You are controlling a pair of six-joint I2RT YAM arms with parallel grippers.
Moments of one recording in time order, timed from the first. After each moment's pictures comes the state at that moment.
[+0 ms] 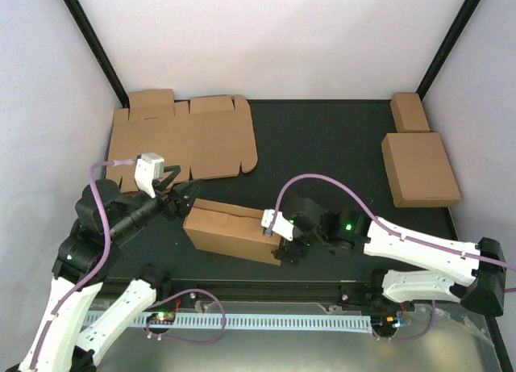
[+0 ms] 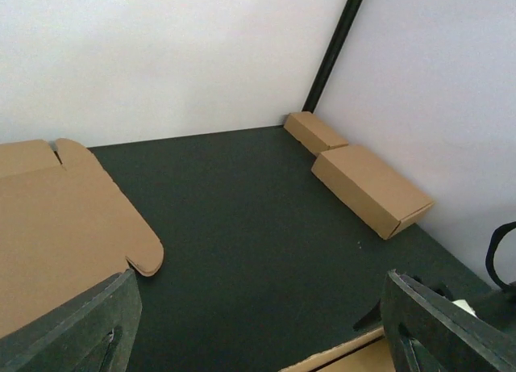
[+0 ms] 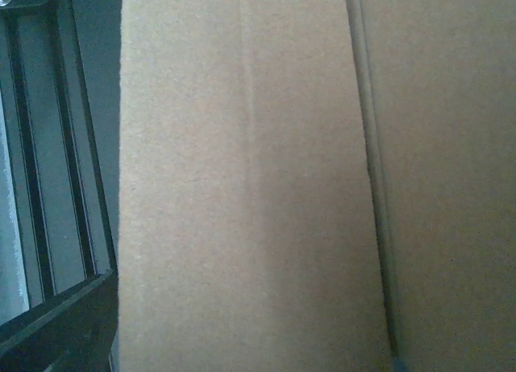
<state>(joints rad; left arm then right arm) -0.40 0.56 1.05 -0.69 0.29 -0.27 1.16 1.12 0.92 -0.71 0.02 -0.23</state>
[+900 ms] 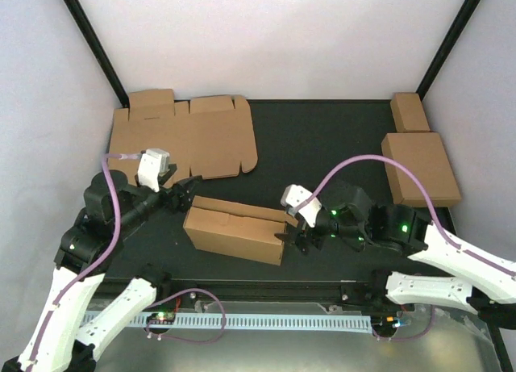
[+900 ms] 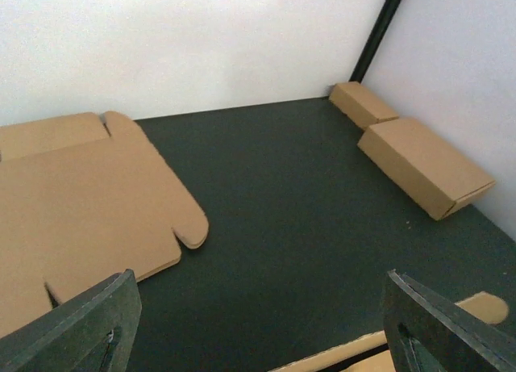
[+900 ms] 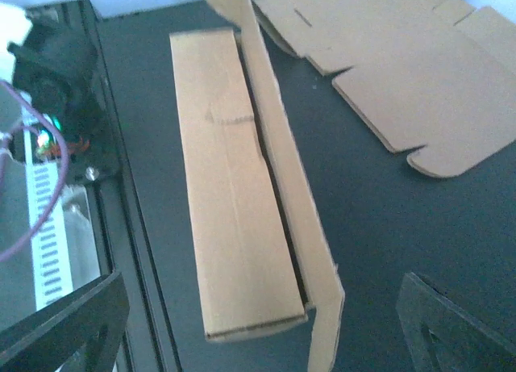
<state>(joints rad) -0.40 0.63 1.09 -0.76 0.21 -0.22 1.16 0.91 1.10 -0.82 0.01 -0.08</state>
